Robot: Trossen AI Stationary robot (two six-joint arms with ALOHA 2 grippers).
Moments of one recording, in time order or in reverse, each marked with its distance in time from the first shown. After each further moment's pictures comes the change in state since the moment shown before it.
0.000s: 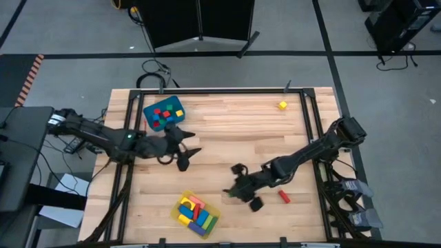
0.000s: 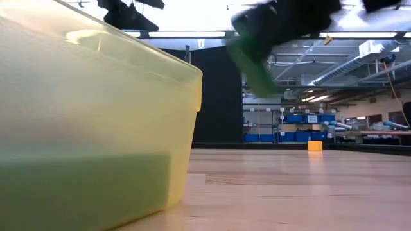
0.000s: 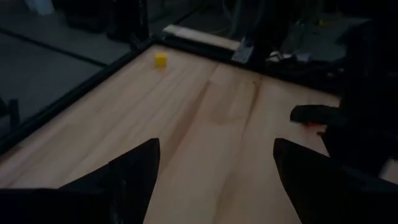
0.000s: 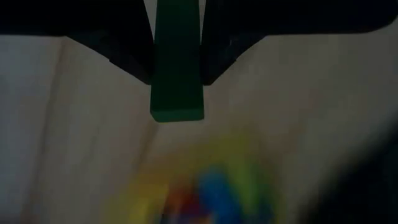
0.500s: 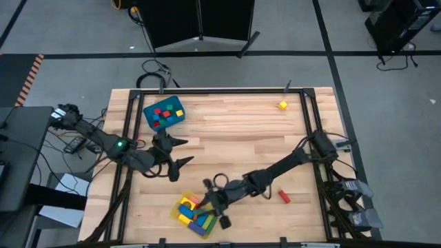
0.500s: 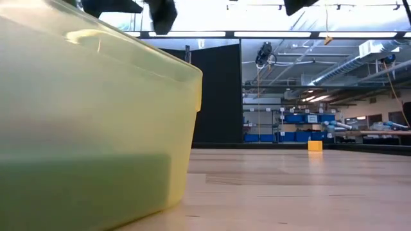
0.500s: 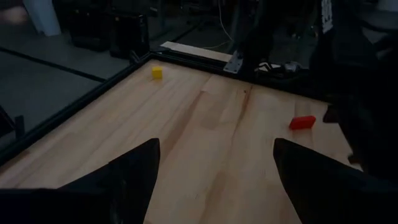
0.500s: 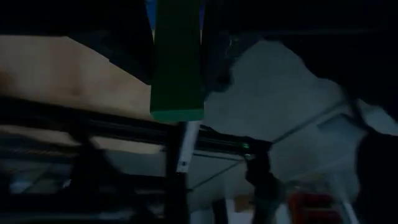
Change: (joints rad) left arm -0.217 -0.042 0.000 -0.040 -0.220 -0.050; right arm -0.001 0.385 0.248 0.706 -0.120 0.216
